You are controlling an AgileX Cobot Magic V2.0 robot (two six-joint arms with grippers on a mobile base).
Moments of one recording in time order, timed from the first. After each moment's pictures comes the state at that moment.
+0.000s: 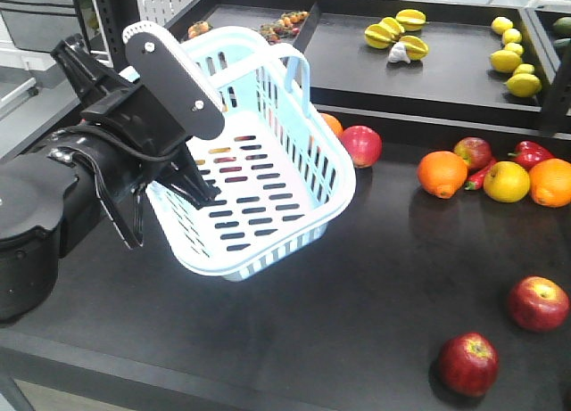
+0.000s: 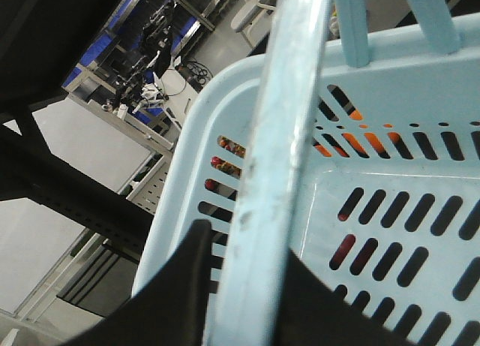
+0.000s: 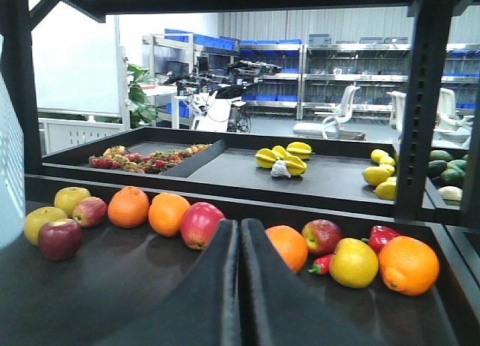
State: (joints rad) left arm -0.77 1.36 -1.01 -1.40 -0.52 2.09; right arm 0.03 -0.01 0.03 -0.03 -0.04 0.00
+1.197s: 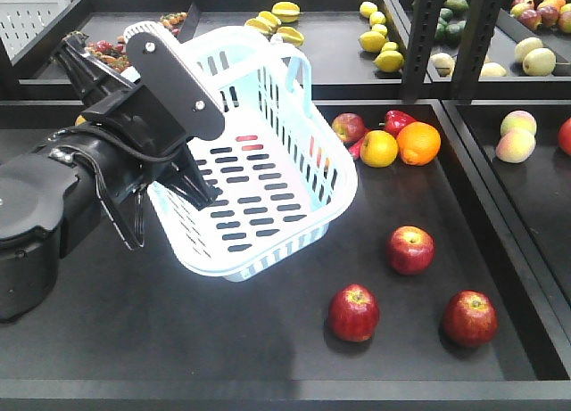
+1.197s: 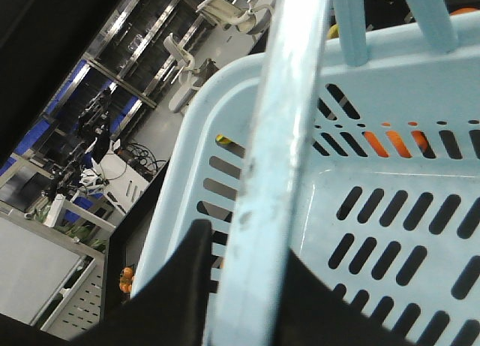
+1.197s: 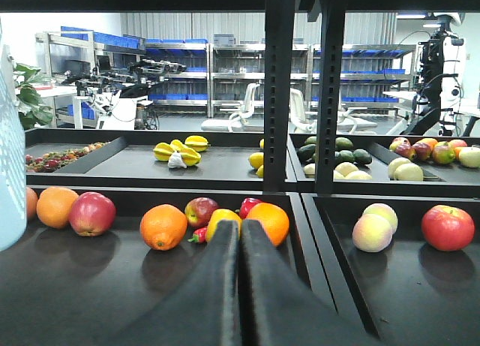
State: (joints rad) left arm -0.77 1.36 -1.01 -1.40 -0.51 2.09; right arm 0.03 -0.01 0.03 -0.03 -0.04 0.00
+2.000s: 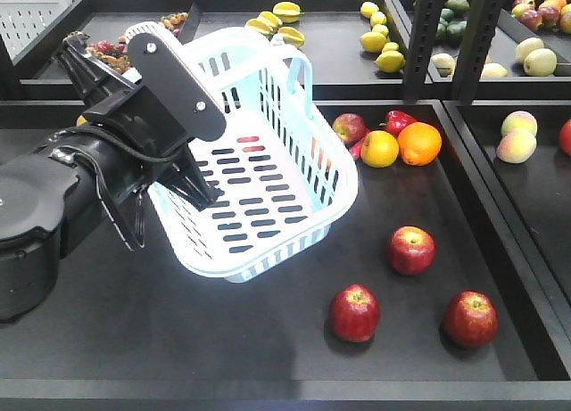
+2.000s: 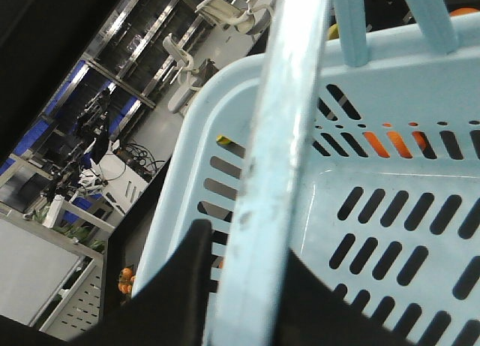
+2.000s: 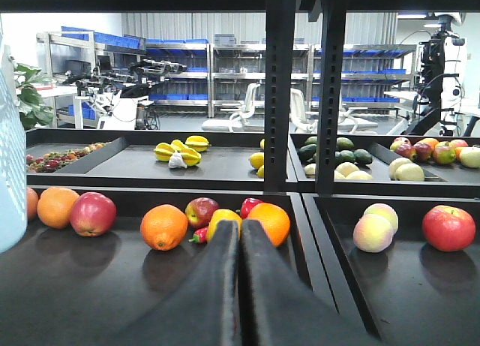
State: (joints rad) left arm -0.77 1.36 -1.01 -1.40 -0.51 2.09; right arm 0.03 -0.01 0.03 -0.03 -0.04 0.00
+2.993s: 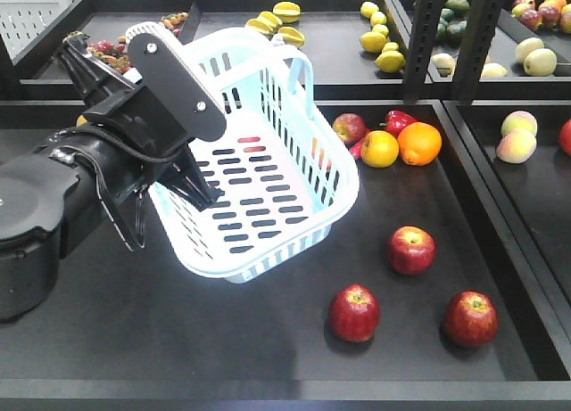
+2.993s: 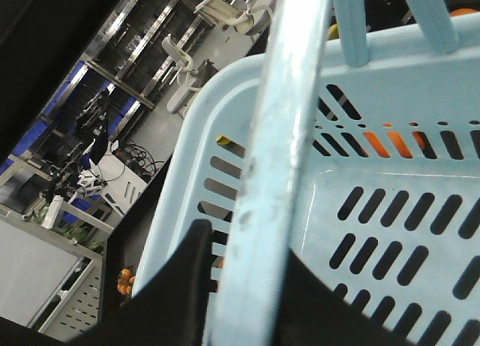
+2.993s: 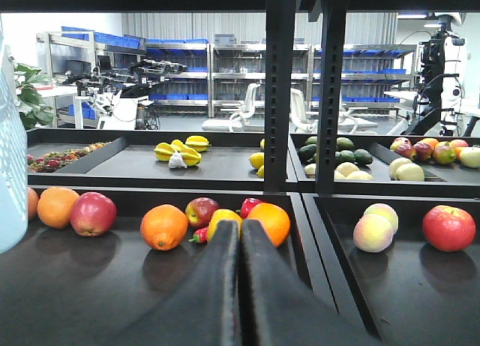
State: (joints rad) left arm -0.77 1.36 -1.01 -1.40 -0.50 2.09; right arm 0.03 -0.01 0.03 -0.03 -0.04 0.00
